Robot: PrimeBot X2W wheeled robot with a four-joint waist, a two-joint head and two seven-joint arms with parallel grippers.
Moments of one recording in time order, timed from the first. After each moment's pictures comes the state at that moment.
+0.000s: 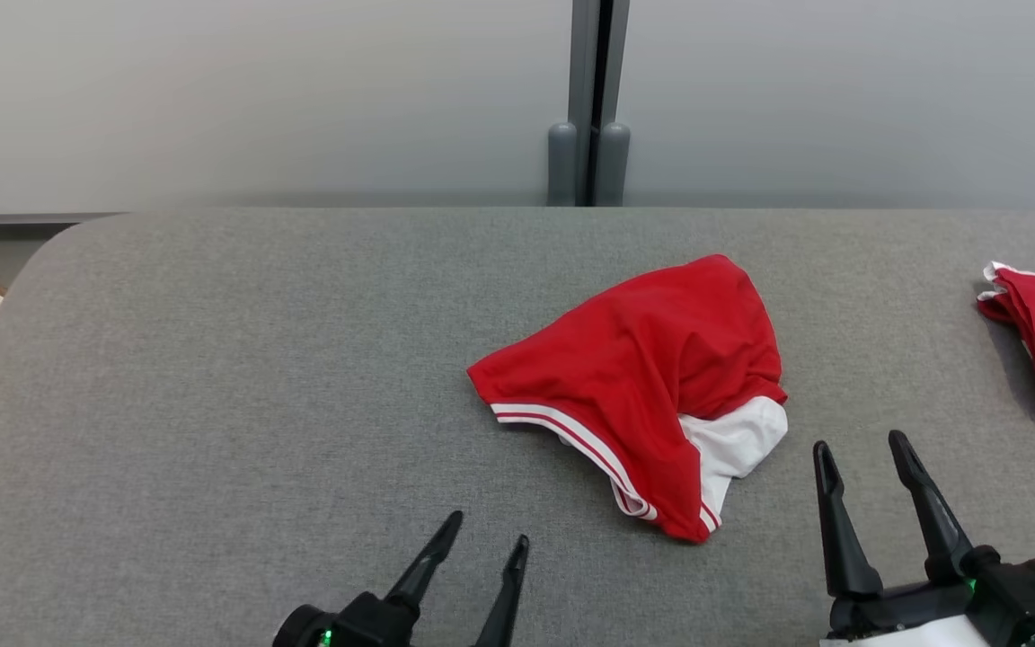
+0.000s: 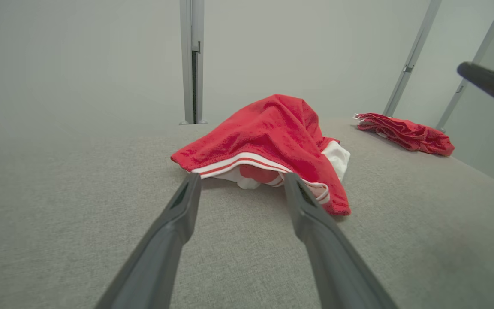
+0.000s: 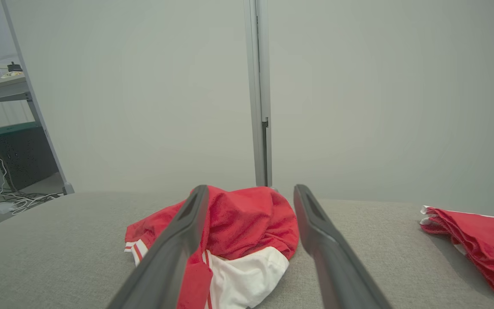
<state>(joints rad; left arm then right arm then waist) 0.06 0.05 -0.43 0.16 -0.20 -0.01 -0.26 0.11 -0.05 0.10 0.02 0.11 0.13 -0.26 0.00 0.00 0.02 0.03</state>
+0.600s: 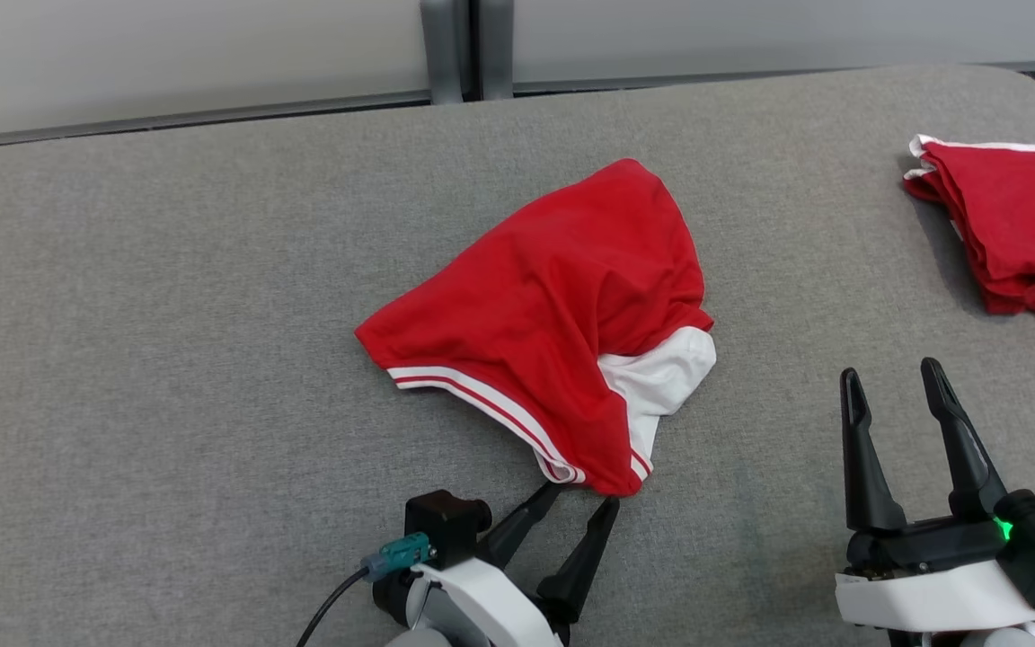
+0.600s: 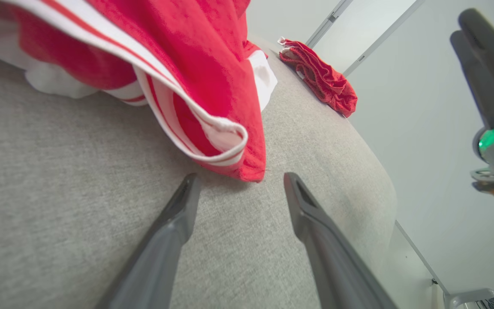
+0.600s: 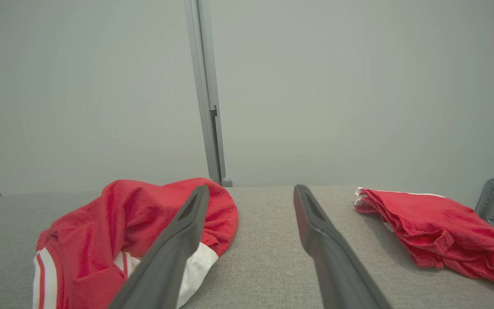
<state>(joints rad) -0.30 0.05 -0.85 0.48 -0.81 -0.08 -0.24 0.01 -0.06 0.08 -0.02 0.13 0.13 -0.26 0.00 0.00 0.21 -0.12</state>
